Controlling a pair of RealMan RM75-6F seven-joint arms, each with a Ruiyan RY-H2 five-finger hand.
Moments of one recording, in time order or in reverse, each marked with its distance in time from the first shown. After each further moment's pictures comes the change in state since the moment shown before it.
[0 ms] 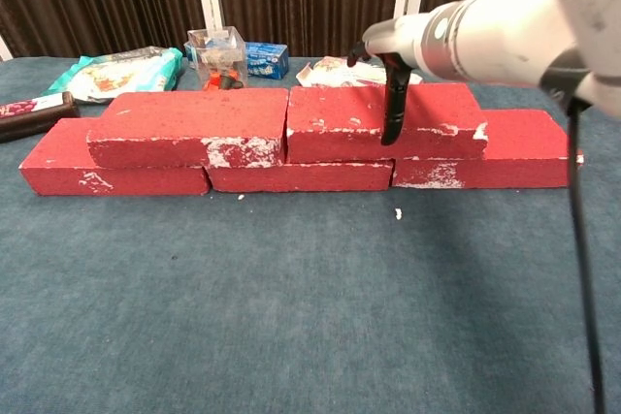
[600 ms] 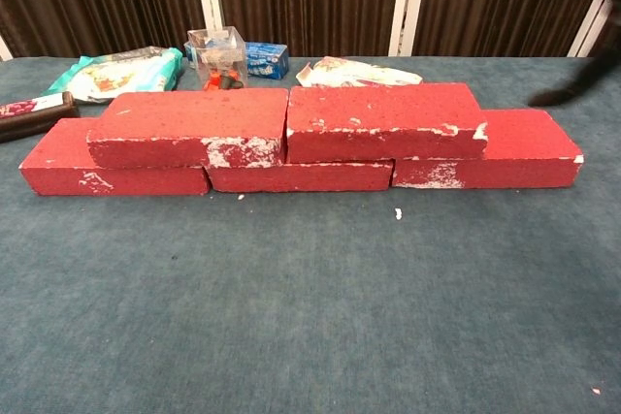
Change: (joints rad) left arm -0.004 -0.011 -0.003 0.055 0.057 0.020 -0.077; right arm -0.548 0.203 -0.480 -0.283 -1.190 0.510 0.320
